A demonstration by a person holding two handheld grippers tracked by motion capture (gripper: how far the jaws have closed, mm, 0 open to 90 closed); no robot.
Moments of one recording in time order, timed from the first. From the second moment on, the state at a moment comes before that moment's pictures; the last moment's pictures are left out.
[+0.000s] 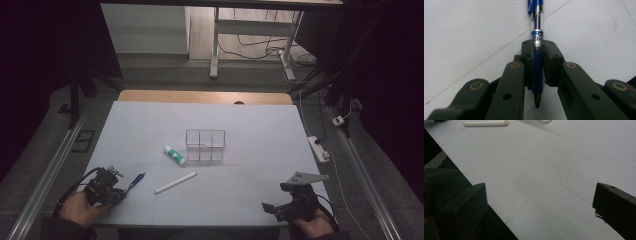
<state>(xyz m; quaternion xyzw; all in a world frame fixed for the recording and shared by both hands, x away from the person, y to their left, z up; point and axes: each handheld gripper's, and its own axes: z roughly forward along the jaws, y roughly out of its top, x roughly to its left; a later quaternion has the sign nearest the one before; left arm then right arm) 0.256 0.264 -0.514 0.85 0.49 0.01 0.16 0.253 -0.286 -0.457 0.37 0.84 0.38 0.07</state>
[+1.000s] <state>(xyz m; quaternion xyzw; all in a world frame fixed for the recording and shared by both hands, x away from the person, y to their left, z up) 0.273 0.227 -0.458 0.88 0.39 0.00 0.27 0.246 -0.271 -0.446 0.33 0.84 0.41 0.11</state>
